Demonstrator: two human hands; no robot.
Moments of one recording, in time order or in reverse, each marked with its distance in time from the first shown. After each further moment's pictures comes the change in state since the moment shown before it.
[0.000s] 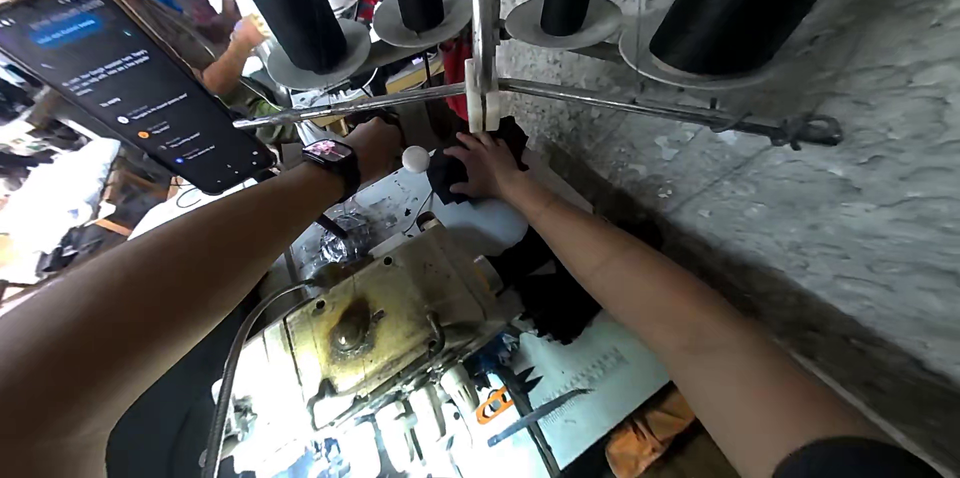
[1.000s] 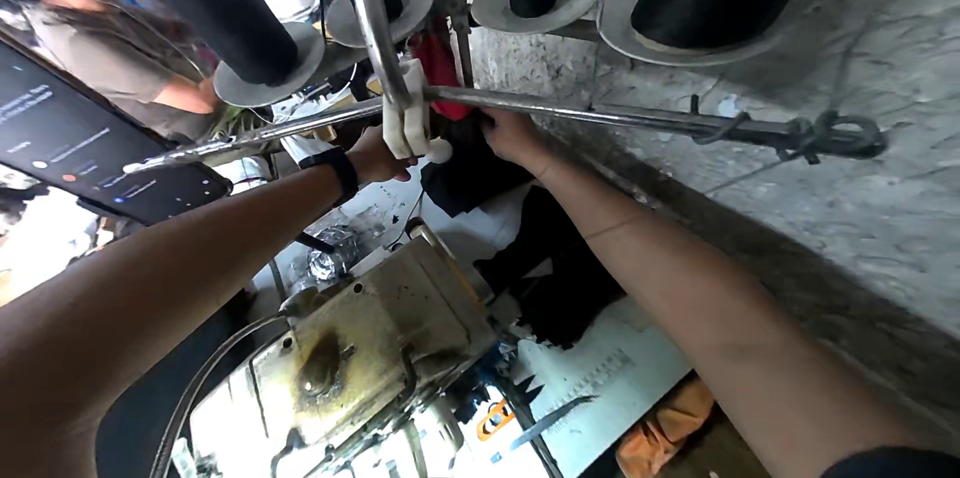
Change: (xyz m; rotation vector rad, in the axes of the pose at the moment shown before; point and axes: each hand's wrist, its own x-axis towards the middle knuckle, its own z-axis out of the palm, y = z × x) left_hand 0.042 0.019 0.020 -0.643 -0.014 0.055; right_hand -0.004 0.058 -0.030 0.460 0.286 0.235
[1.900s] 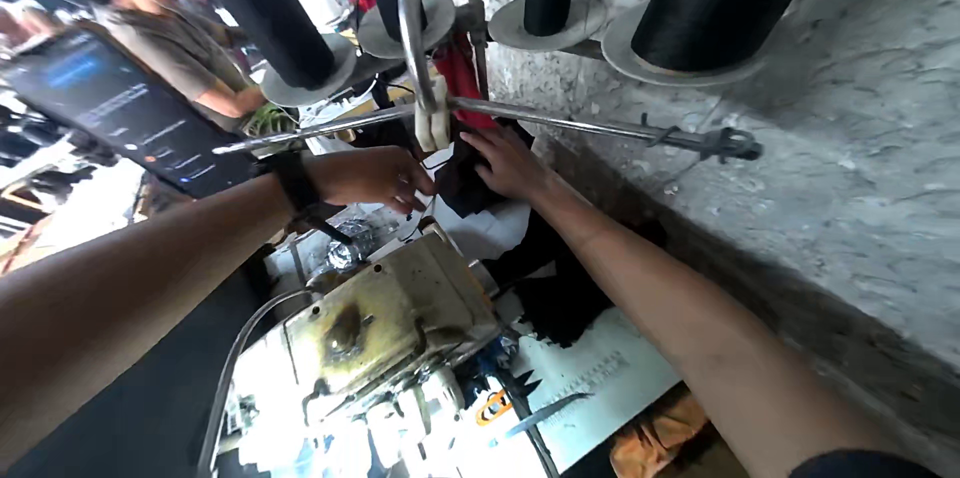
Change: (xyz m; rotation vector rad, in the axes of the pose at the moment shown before) left_hand -0.093 0.039 -0.033 -0.148 -0.388 0.004; right_hand -0.022 0.017 0.035 -0.230 -0.037 -0.408
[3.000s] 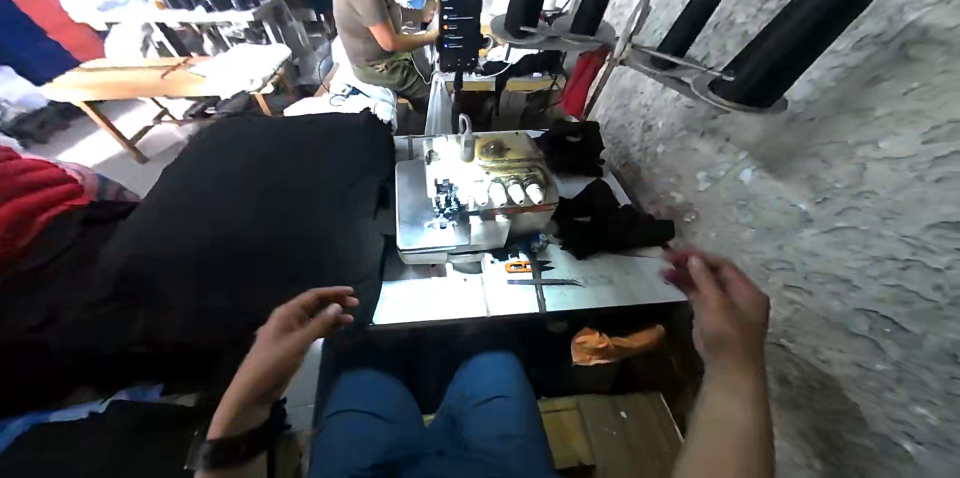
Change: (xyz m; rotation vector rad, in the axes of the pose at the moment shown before) left_hand -0.360 -0.166 0.435 -0.909 1.058 0.105; right_hand -0.349 -0.150 -0.156 0.761 0.347 0.346
